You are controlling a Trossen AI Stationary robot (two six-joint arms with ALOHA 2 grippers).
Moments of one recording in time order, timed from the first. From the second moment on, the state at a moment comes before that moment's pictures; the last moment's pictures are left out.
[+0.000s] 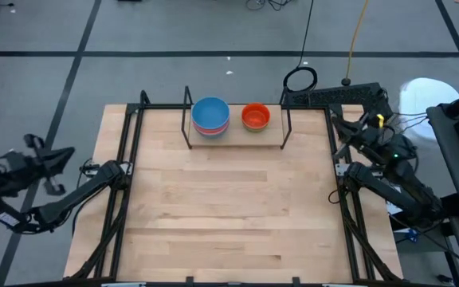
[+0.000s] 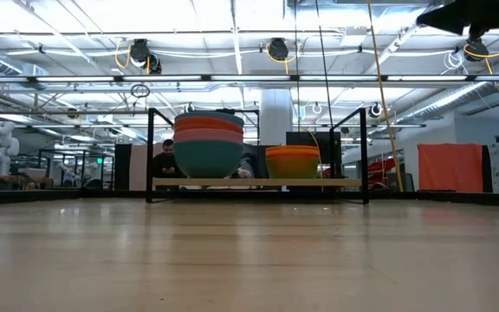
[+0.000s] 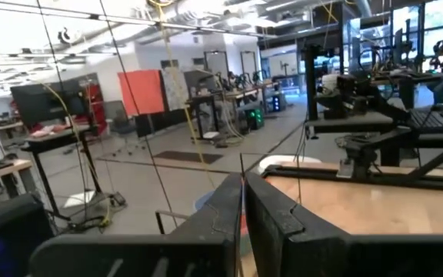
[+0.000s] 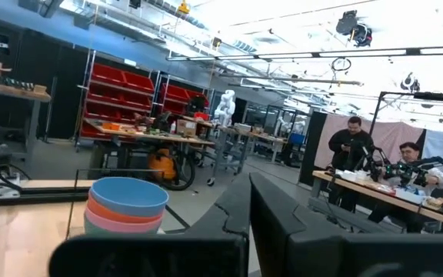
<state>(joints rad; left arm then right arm) 0.71 0.01 1.31 -1.20 0.18 0.15 -0.61 0.01 0.42 -0.19 0.02 -0.23</state>
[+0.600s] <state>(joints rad) 0.71 0.01 0.65 -0.58 0.39 0.08 -0.61 0.01 0.26 -0.10 0.02 -0.23</state>
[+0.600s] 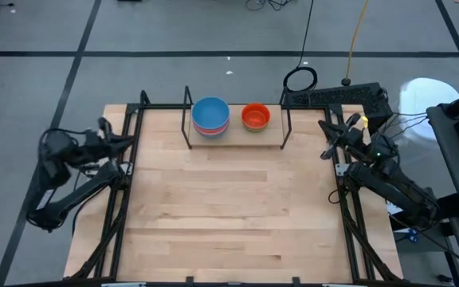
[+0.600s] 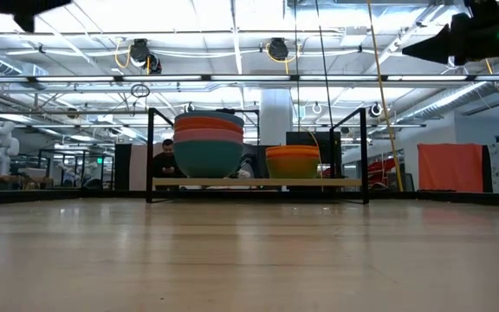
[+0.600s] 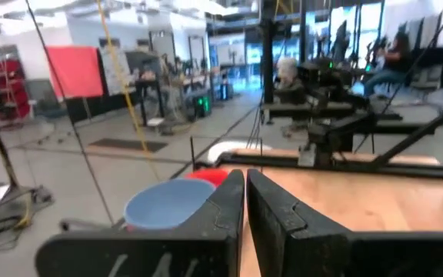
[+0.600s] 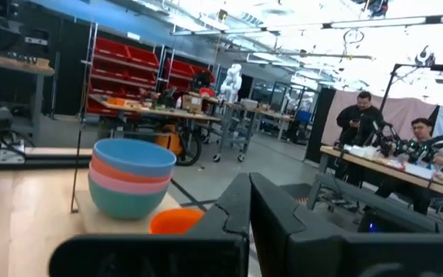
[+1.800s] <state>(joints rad) 0.71 0.01 0.07 -0.04 0.41 -0.06 -0.61 0.01 0.02 -0.01 -0.08 -0.13</state>
